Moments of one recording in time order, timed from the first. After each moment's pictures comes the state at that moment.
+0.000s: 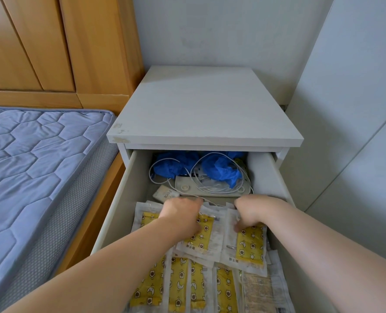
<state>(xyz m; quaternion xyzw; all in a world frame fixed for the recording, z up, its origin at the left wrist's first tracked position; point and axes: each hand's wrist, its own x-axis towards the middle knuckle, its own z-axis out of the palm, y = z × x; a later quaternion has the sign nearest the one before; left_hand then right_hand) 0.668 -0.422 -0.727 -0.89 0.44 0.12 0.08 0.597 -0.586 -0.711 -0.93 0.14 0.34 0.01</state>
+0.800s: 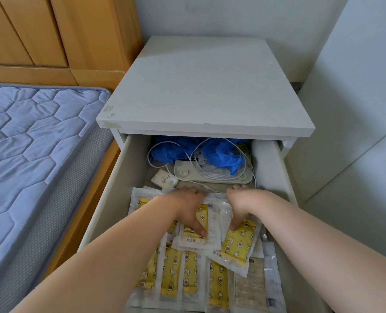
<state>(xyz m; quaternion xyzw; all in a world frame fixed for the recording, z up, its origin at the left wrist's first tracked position) 0.695 -0.446 -0.754 -0.82 0.47 0.31 0.08 0.611 -0.586 -0.731 -0.91 0.14 0.38 0.02</state>
